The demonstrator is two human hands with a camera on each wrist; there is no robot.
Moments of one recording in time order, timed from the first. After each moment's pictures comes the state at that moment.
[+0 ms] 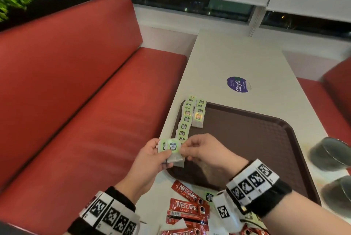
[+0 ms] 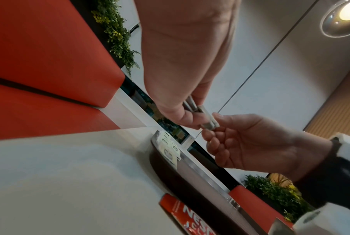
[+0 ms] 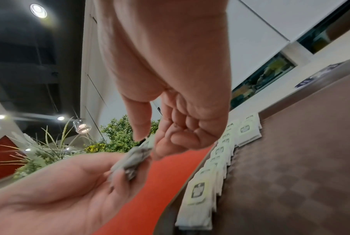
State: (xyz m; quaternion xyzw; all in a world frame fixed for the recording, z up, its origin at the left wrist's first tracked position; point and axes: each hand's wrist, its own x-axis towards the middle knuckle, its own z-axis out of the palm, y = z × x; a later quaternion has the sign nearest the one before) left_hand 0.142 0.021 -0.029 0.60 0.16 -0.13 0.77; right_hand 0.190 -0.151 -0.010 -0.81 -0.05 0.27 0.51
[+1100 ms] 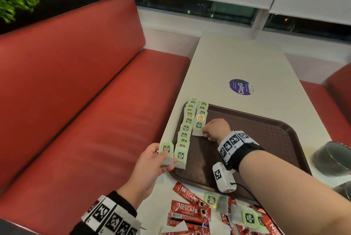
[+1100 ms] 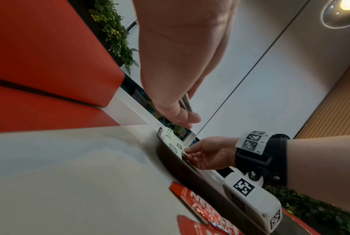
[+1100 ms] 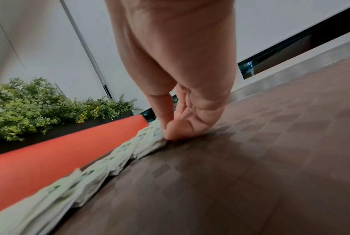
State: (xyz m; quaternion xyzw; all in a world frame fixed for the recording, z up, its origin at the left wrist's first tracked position) left_hand 0.137 0.021 -0.033 0.60 0.19 -0.12 0.77; right_hand 0.284 -0.171 -0.042 -0.86 0.18 0.20 0.44
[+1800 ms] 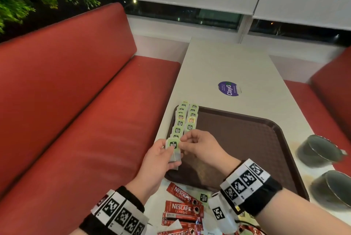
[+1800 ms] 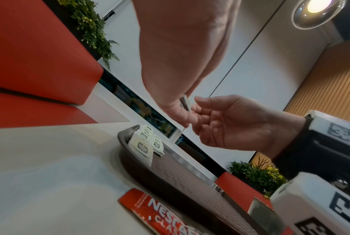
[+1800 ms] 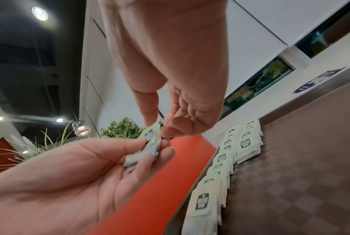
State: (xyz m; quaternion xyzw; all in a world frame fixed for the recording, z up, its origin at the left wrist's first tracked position) left_hand 0.142 -0.009 -0.015 0.61 0.13 -0.12 0.77; right_hand 0.188 -0.155 -0.003 -0.82 -0.05 0.15 0.55
